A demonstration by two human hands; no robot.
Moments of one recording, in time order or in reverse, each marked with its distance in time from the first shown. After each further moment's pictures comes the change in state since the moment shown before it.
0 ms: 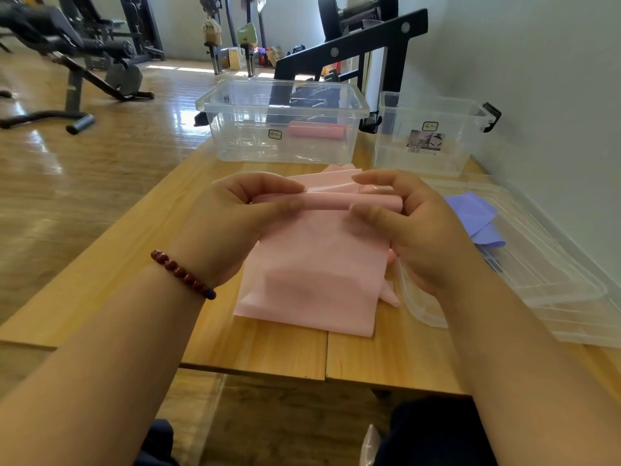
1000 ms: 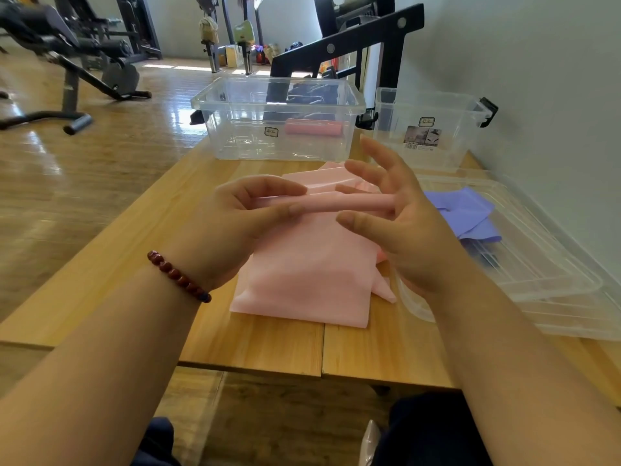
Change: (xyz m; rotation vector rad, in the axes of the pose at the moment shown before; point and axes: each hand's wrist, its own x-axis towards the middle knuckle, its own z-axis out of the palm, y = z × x) left_hand -0.004 -0.001 0.002 0.072 -0.089 -0.034; right_hand -0.003 0.003 0.002 -0.054 -0.089 -0.109
